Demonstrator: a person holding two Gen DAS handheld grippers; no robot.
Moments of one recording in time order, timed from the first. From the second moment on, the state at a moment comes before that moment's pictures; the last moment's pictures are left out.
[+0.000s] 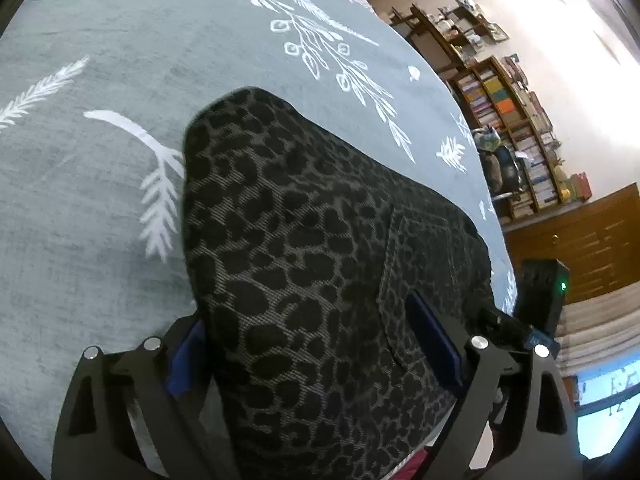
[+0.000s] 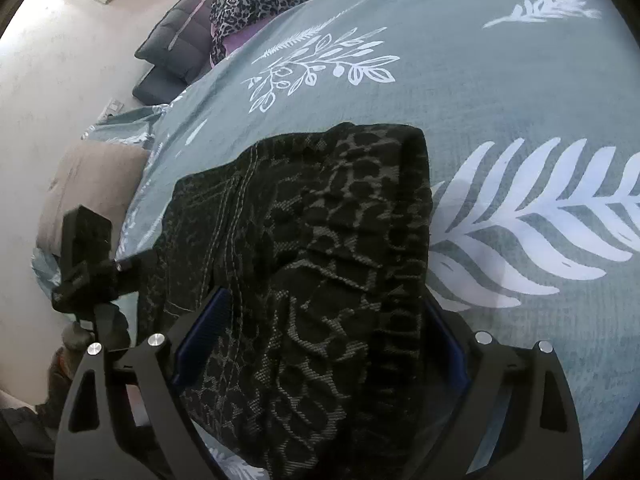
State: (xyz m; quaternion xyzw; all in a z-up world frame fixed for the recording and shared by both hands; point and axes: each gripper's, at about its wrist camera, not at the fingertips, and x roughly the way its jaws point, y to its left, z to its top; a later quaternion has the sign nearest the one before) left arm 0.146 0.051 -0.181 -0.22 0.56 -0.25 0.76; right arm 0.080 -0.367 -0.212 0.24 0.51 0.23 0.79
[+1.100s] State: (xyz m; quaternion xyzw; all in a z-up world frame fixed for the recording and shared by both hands) left arm 0.139 0.048 -0.153 -0.22 0.52 -0.28 0.78; right arm 0.078 -0.381 -0.183 0.25 0.44 0.28 0.81
